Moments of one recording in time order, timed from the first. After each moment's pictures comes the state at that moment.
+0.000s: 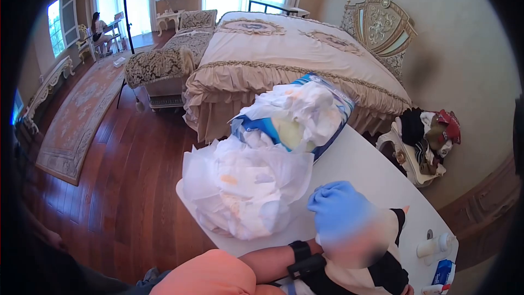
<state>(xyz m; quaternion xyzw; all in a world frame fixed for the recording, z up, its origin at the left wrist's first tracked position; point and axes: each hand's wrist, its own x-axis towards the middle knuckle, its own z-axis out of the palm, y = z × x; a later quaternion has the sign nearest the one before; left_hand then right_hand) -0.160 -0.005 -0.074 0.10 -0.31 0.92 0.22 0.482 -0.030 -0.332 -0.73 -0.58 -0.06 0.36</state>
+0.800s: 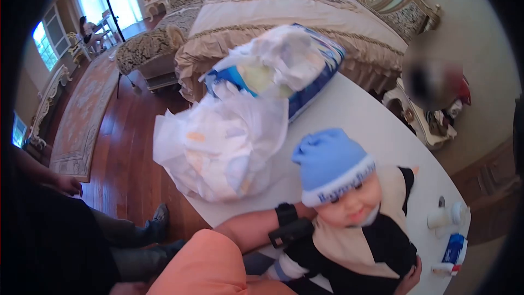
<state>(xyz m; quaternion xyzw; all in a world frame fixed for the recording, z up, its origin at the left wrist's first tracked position) -0.058 -0.015 -0.123 0.08 -0.32 0.92 0.19 0.265 -0.190 -0.071 -0.63 -0.70 -0.11 0.31</state>
